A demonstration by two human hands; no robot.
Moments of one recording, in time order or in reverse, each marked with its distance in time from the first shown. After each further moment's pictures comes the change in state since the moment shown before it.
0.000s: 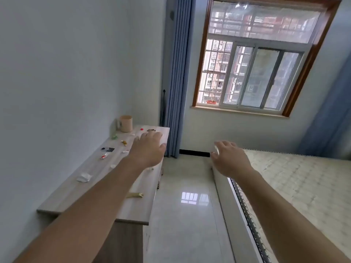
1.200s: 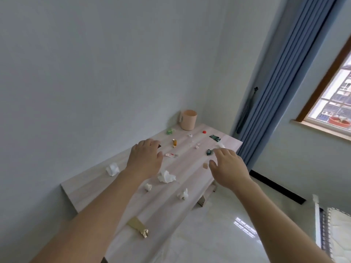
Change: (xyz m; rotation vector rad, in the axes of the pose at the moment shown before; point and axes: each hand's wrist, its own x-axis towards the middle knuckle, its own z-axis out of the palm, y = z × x) left_hand 0.234 -0.146 0.164 0.204 0.106 -0.592; right_hand 0.407 -0.049 0.238 0.163 -0.196 -0.617
